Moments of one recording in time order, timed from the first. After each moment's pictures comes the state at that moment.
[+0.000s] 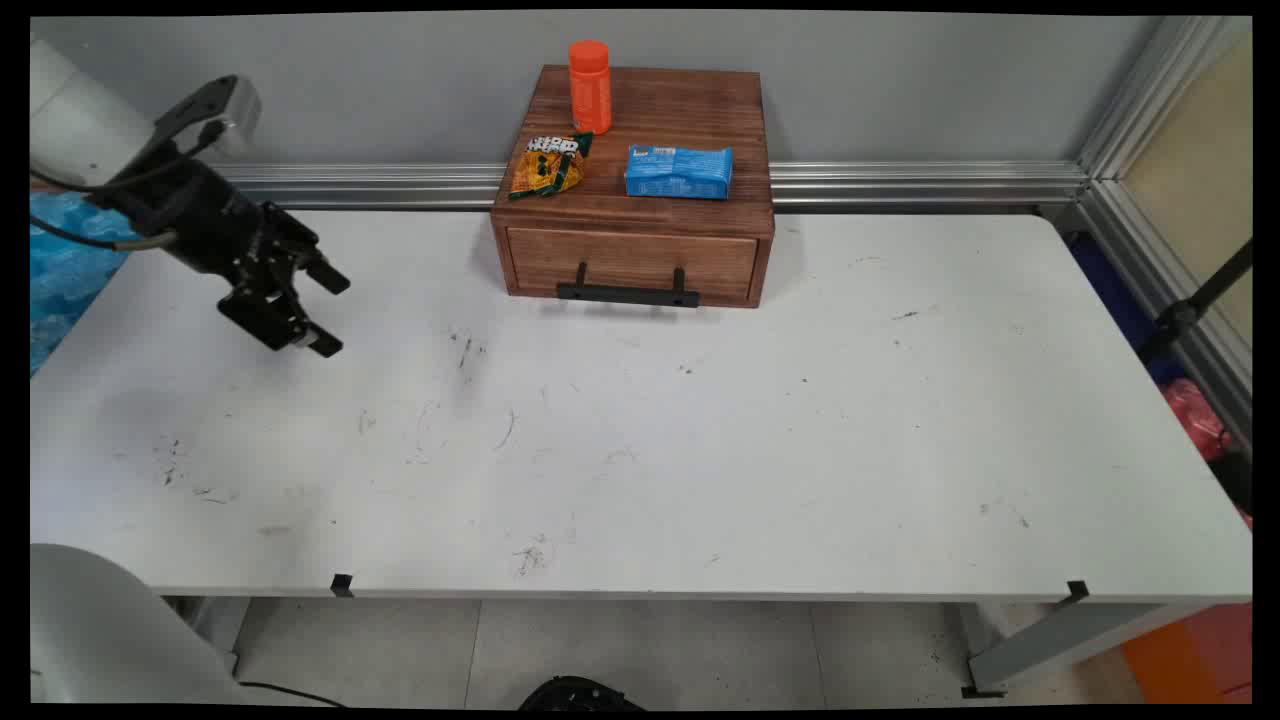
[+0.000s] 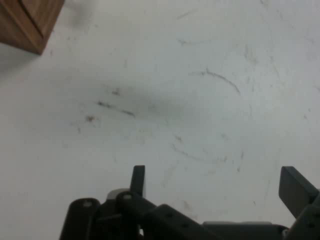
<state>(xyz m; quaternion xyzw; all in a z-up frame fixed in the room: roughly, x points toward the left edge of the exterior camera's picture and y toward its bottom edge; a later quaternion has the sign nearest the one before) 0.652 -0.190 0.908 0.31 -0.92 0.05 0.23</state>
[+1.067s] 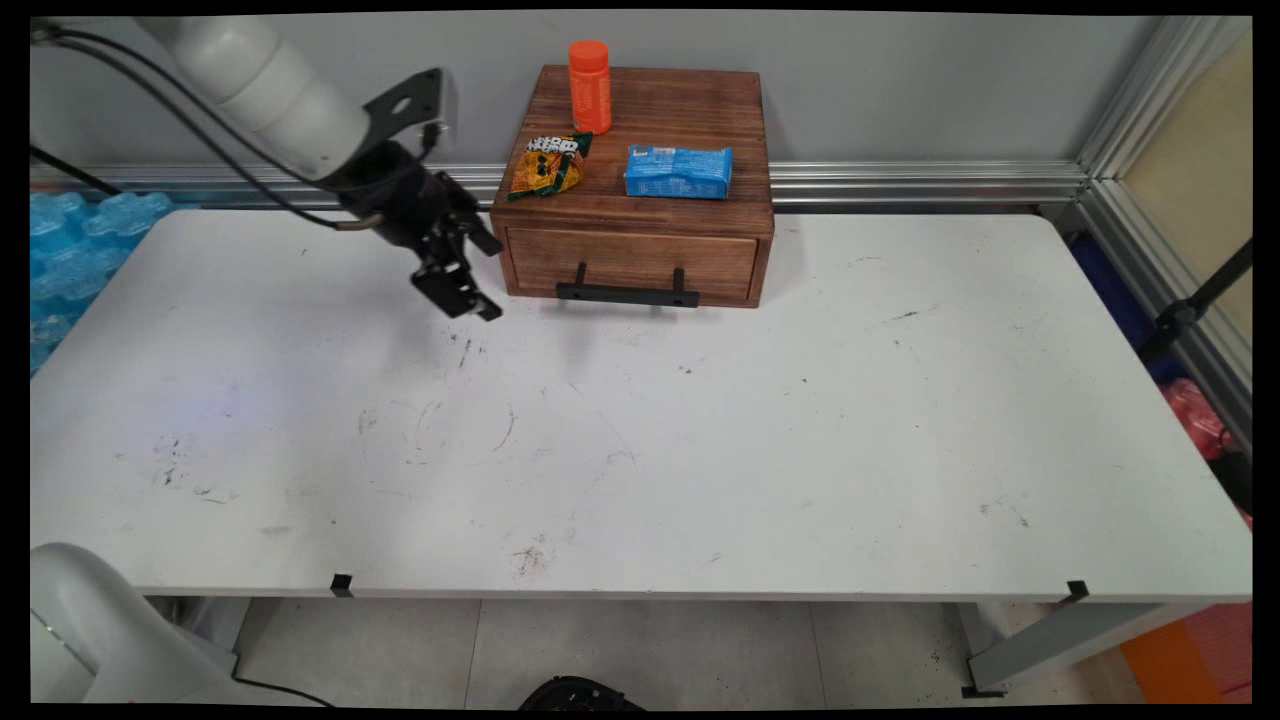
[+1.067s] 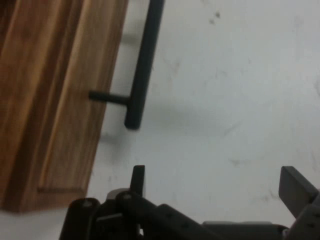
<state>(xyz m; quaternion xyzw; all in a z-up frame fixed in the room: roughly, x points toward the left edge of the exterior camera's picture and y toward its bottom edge) 0.542 -0.289 0.889 0.23 -0.94 0.11 0.23</state>
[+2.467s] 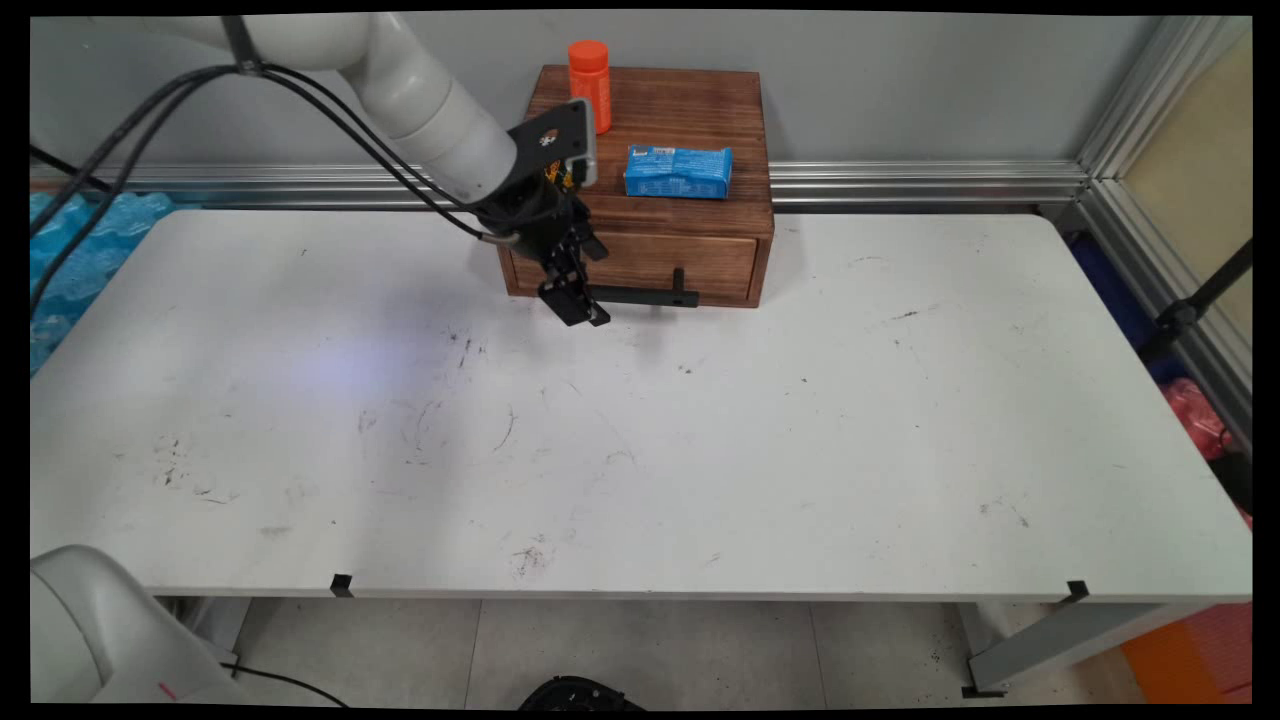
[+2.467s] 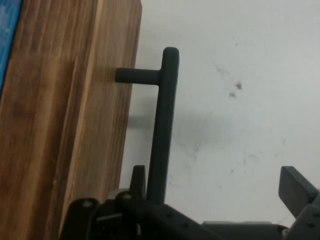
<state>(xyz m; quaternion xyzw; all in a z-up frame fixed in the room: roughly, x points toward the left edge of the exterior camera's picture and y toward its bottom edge) 0.450 -0.350 0.851 0.19 -0.95 0.13 0.23</state>
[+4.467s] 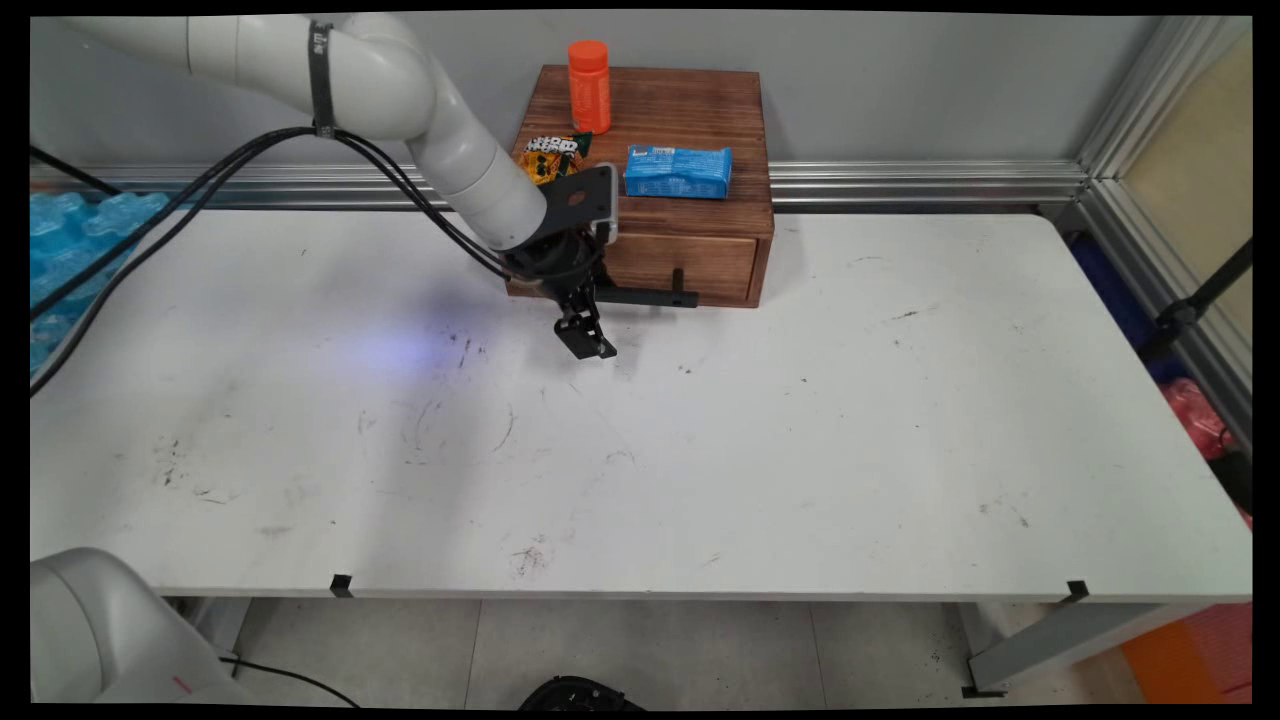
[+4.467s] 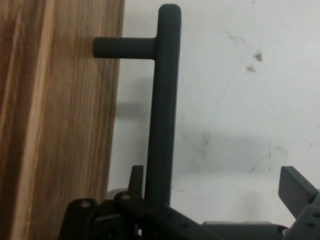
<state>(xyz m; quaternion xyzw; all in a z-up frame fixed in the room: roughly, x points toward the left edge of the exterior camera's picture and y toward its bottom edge) 0.440 -0.372 0.787 0.17 -0.96 0.12 0.20</state>
